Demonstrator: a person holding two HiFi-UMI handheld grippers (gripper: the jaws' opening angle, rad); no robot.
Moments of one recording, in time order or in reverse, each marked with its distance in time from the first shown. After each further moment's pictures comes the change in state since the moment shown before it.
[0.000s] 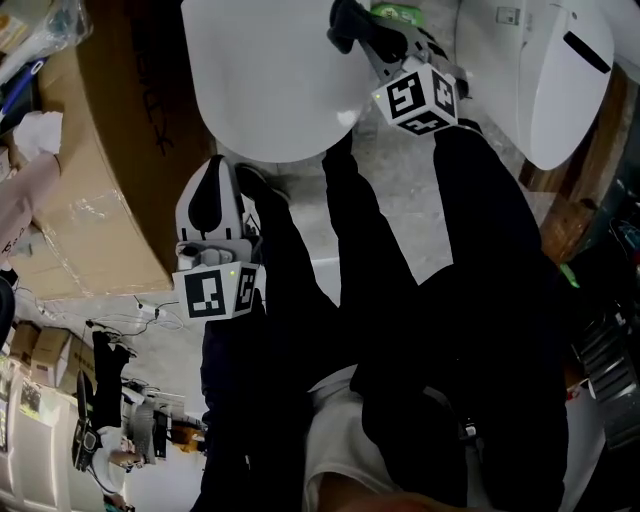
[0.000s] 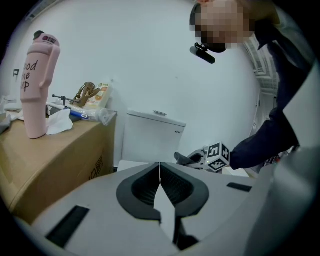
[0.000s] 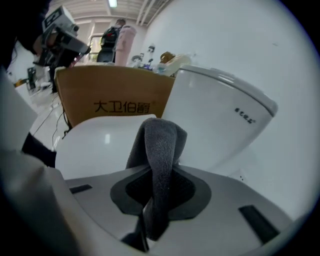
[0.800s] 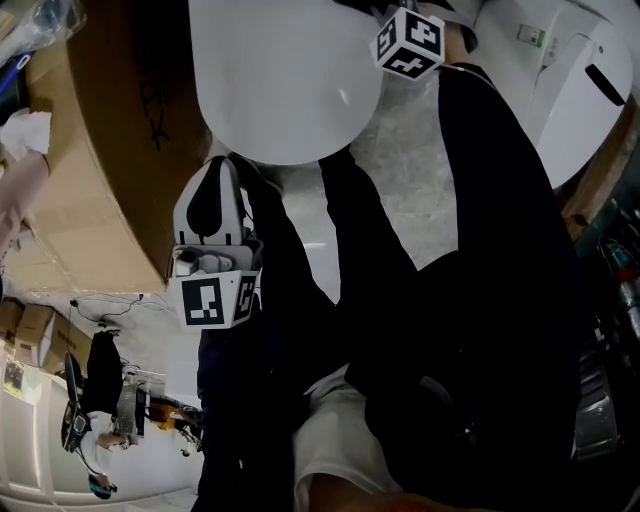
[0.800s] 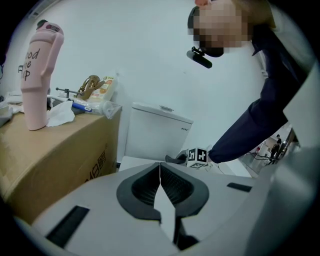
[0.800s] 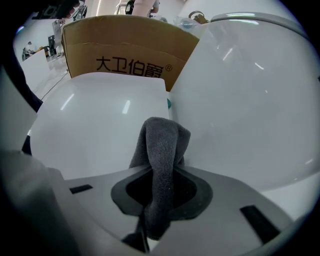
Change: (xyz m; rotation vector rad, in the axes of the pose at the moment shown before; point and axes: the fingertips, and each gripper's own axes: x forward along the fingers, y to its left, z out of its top) left arm 0.022 0.013 -0.008 -0.044 0.034 0.040; right arm 0.120 -0.037 -0.036 -0.324 0.221 0.109
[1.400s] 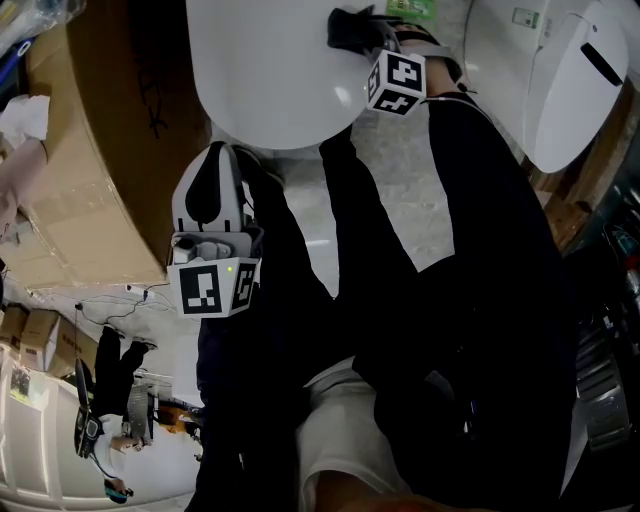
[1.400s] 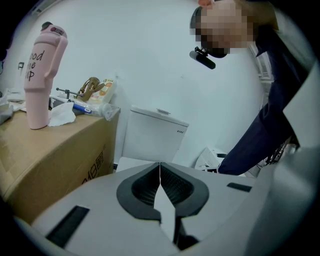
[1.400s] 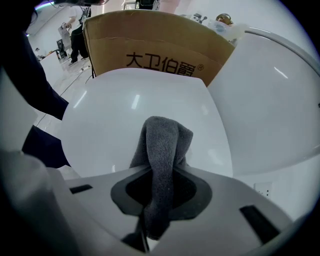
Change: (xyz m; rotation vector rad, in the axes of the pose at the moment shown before) left arm -0.016 -0.006 -0.001 -0.008 -0.027 -0.032; right arm -0.031 0.122 -0.008 -0.043 0.054 0.135
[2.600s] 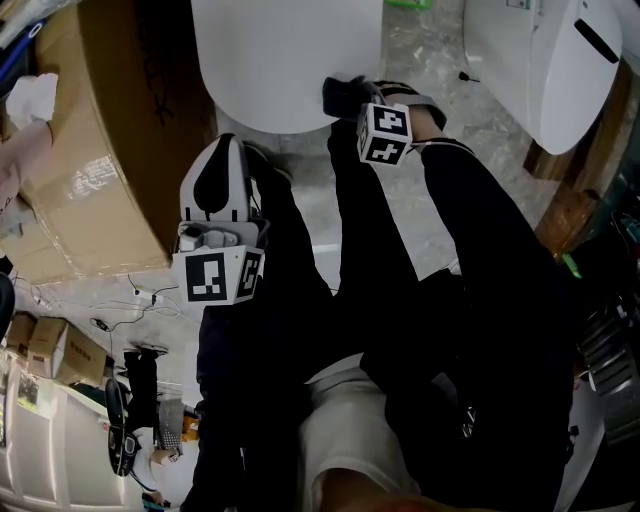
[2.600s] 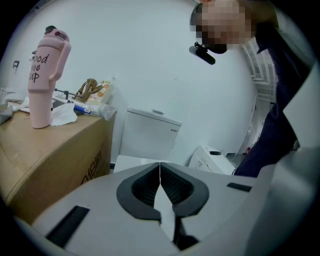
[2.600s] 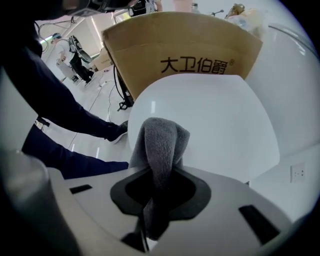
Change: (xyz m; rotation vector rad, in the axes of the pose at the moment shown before) left arm -0.031 -0.008 -0.013 0.027 -0.004 -0.061; right arm -0.047 0.176 0.026 0.094 0.032 0.324
